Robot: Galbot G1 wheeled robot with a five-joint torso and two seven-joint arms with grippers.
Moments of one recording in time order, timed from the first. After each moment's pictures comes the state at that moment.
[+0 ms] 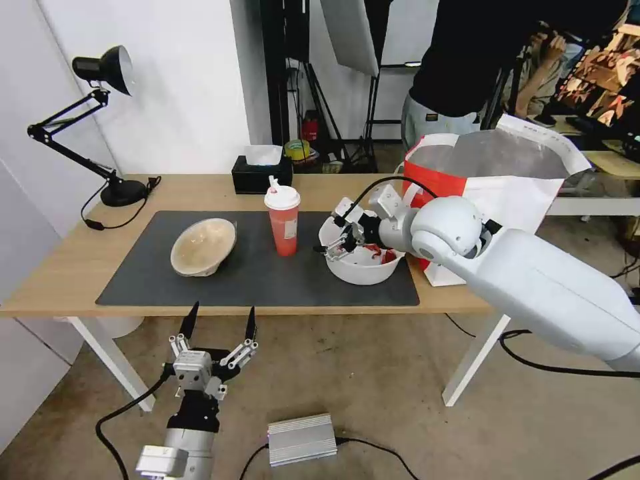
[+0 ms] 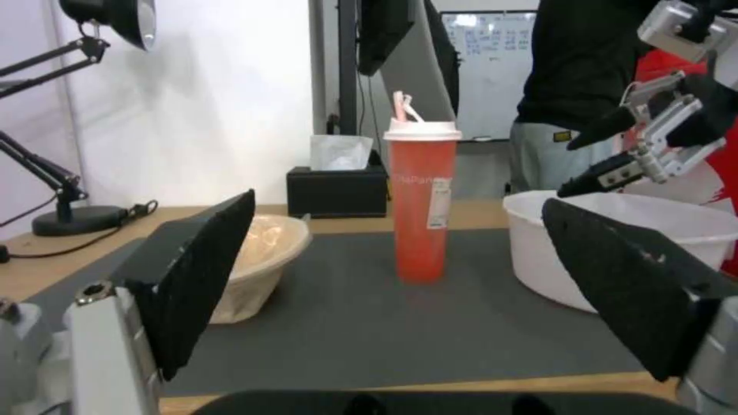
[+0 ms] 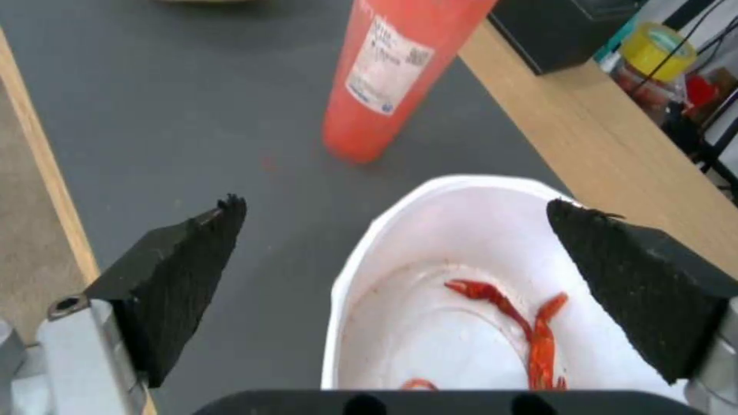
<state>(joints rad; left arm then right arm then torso) 1.81 -1.40 -0.43 -2.28 -0.01 -0.26 -0.11 -0.07 0.82 -0.52 1.76 0.71 -0.73 -0.23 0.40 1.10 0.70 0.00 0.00</state>
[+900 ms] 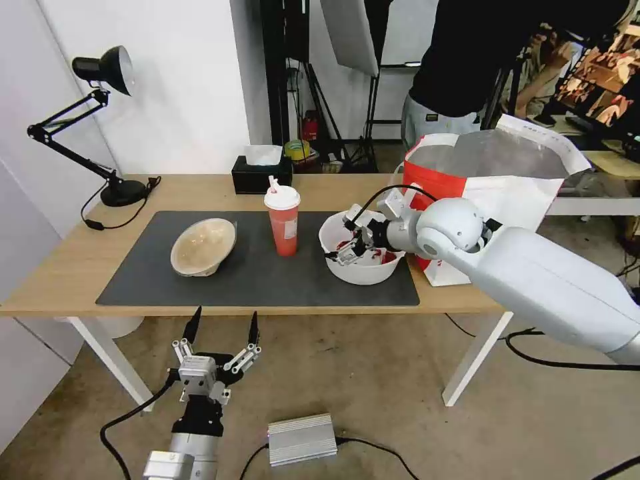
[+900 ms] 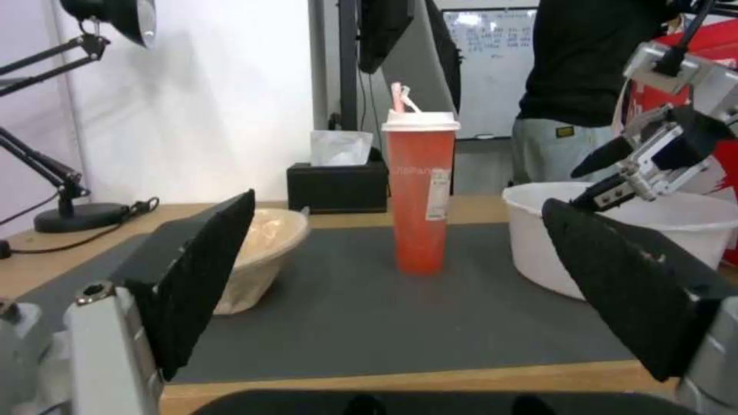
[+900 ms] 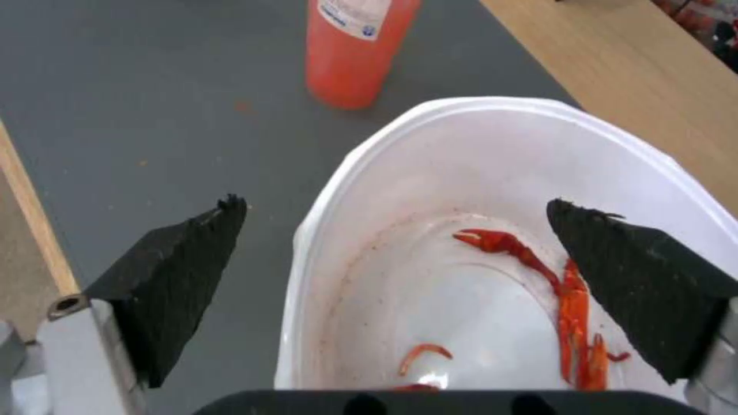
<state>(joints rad) 1.81 -1.43 -0.42 -2.25 0.02 -0.29 -0.11 -0.05 0.84 -0.57 1.65 0.79 -0.73 -0.24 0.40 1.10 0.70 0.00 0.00</state>
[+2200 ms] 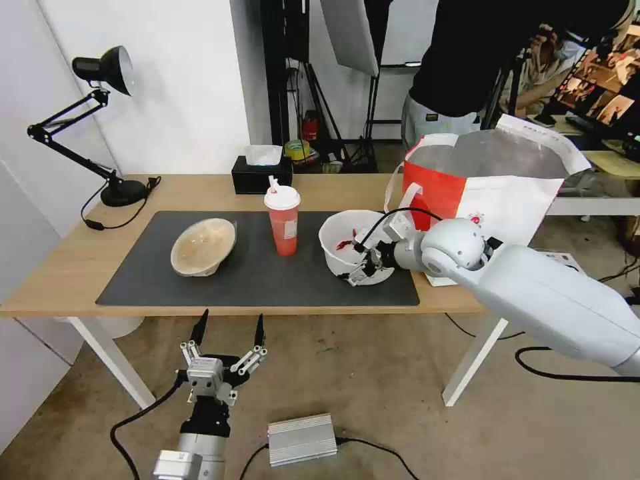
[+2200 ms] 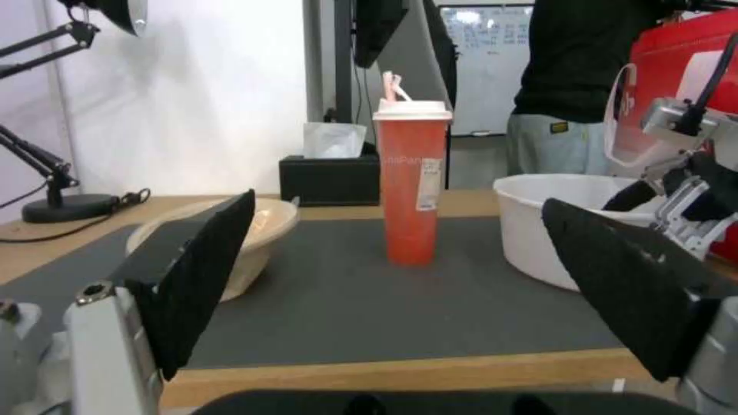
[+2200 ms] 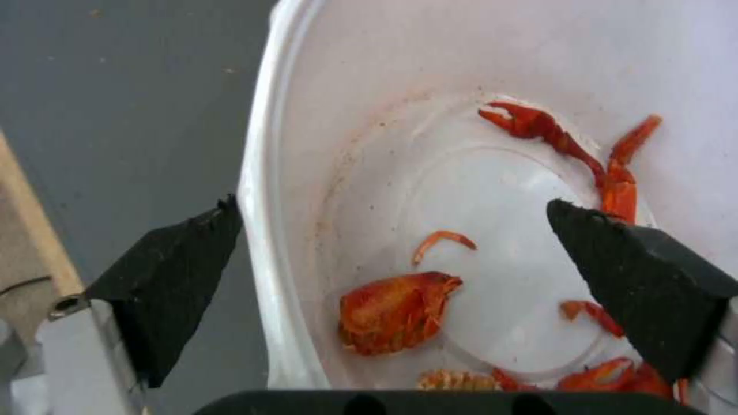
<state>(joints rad) 1.80 -1.43 -0.40 -2.23 0.03 -0.30 -0.11 -0.09 0.80 -0.60 1.62 0.72 -0.73 -0.30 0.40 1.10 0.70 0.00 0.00</state>
